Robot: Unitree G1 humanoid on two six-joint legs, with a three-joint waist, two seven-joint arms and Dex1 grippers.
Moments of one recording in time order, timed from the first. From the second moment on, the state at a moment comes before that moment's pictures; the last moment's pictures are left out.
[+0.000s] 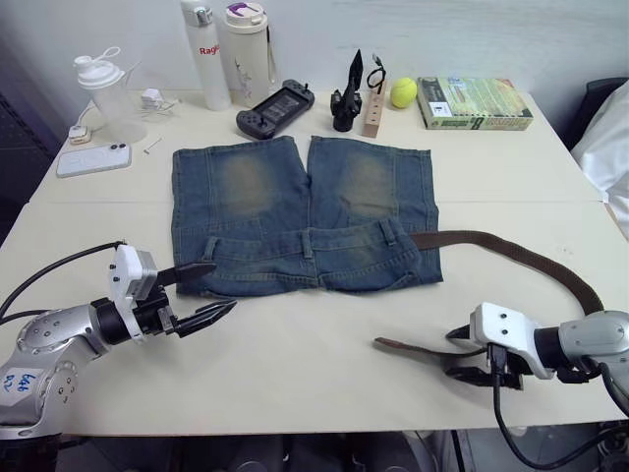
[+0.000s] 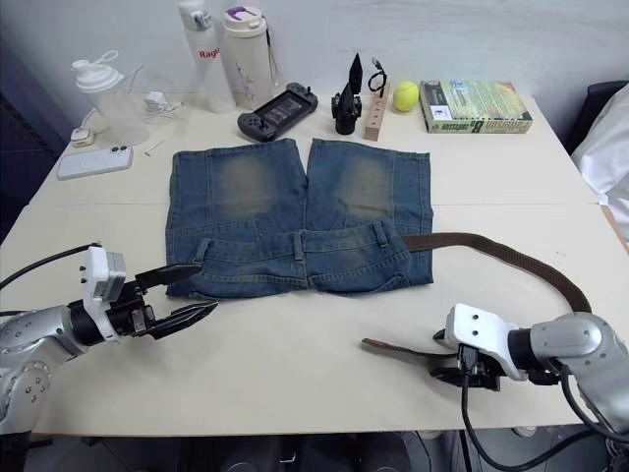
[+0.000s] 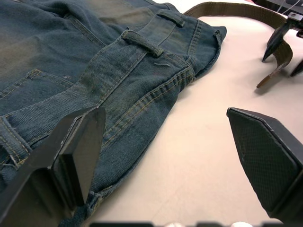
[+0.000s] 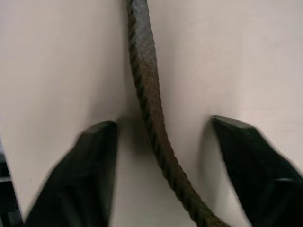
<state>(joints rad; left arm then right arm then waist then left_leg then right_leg) 0.01 0.74 0.33 -0.30 -0.64 0.46 -0.93 0.09 -1.13 -0.03 -0.35 0.26 0.37 1.13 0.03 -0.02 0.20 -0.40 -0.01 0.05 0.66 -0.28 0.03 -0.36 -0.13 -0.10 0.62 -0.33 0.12</state>
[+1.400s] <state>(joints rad) -0.41 0.68 -0.11 -0.14 -0.54 0.46 -1.22 -0.45 -0.83 0.32 -0.47 0.25 0.58 1.13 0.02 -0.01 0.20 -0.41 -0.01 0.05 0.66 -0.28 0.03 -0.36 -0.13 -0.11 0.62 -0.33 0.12</state>
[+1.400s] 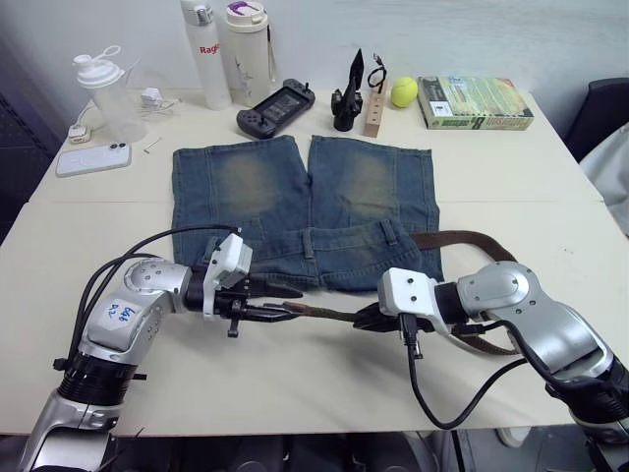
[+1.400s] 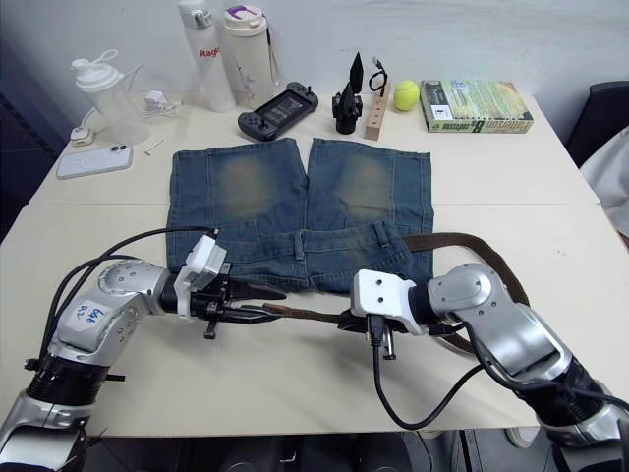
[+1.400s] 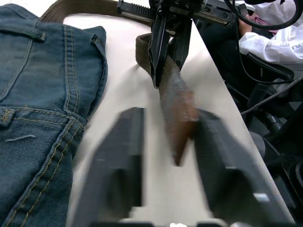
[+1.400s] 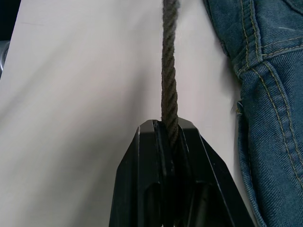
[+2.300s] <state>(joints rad) -0.34 0.45 0.09 -0.17 -0.91 0.95 -0.88 -0.15 -0.64 -0.46 -0.52 1.35 1.17 0.70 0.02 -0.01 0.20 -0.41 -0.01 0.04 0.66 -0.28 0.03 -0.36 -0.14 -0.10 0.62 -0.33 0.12</state>
